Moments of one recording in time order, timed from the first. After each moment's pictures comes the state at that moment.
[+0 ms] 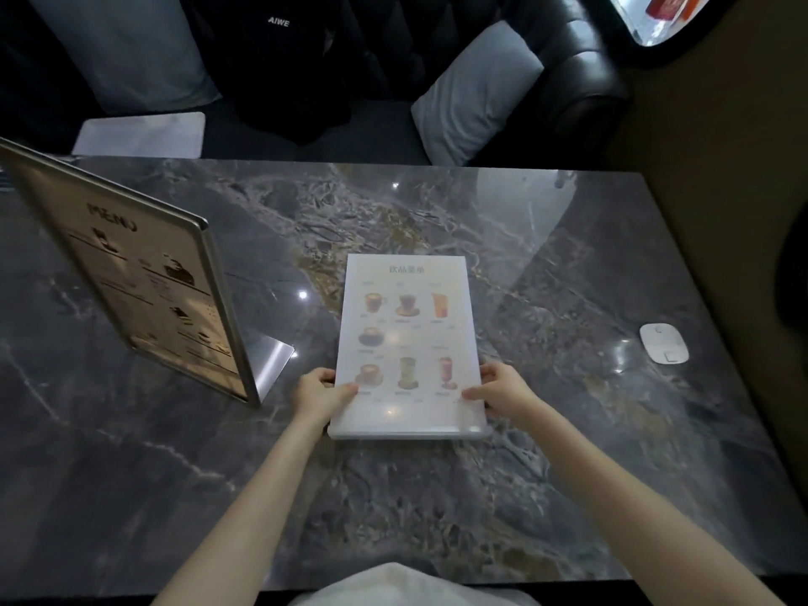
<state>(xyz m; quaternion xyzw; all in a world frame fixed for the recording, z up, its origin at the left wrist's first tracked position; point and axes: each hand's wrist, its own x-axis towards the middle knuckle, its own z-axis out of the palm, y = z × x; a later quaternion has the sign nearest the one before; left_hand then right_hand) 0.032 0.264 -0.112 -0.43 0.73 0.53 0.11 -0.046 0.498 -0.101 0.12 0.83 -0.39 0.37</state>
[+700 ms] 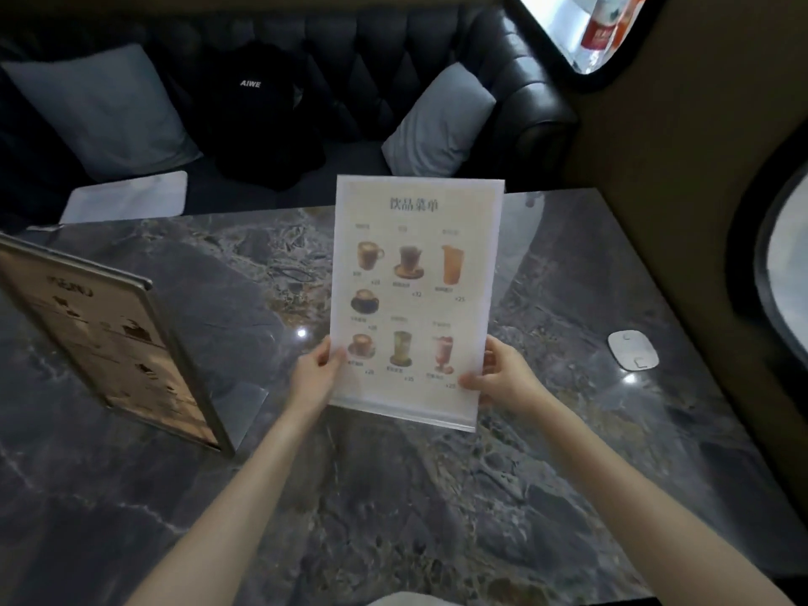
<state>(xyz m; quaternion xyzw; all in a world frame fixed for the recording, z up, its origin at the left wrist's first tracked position) -0.020 0.291 -0.056 -0.26 0.77 0.58 0.03 -0.066 0.533 -0.049 0.03 0.79 -0.55 0.26</state>
